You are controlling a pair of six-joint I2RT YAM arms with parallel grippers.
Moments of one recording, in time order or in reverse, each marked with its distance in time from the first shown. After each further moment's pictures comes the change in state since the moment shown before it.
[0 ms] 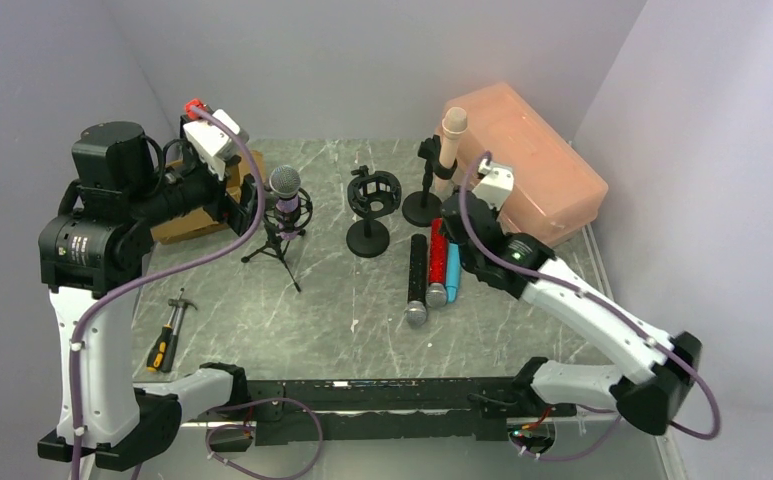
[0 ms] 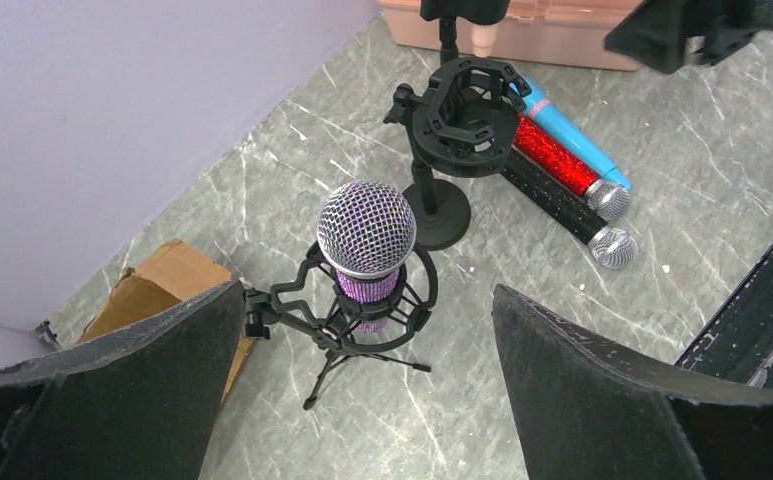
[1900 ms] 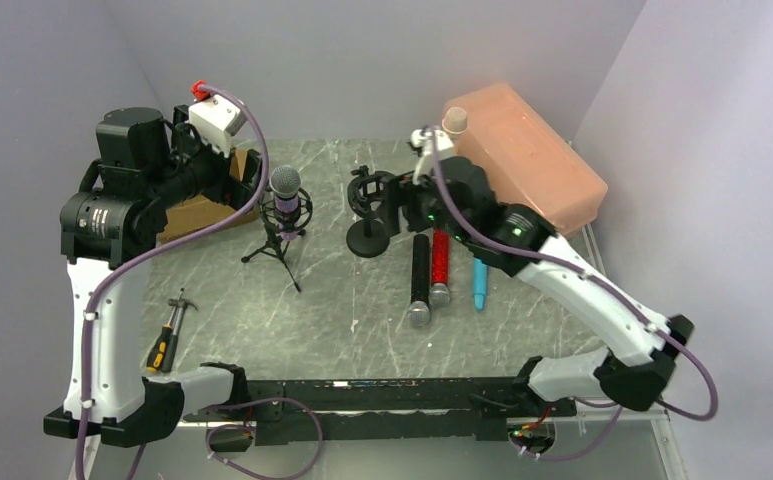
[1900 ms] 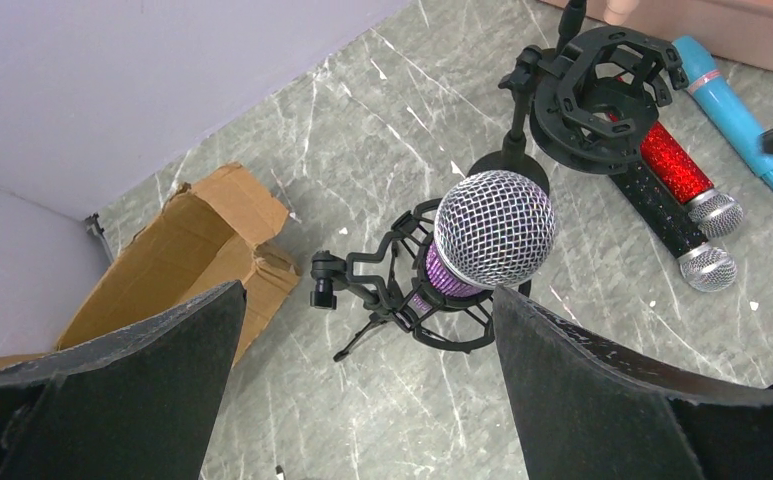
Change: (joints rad) left arm 0.000 0.053 -0.034 0.035 -0.233 -0.063; right arm 0.062 0.220 0.388 -0.033 -0.572 -0.404
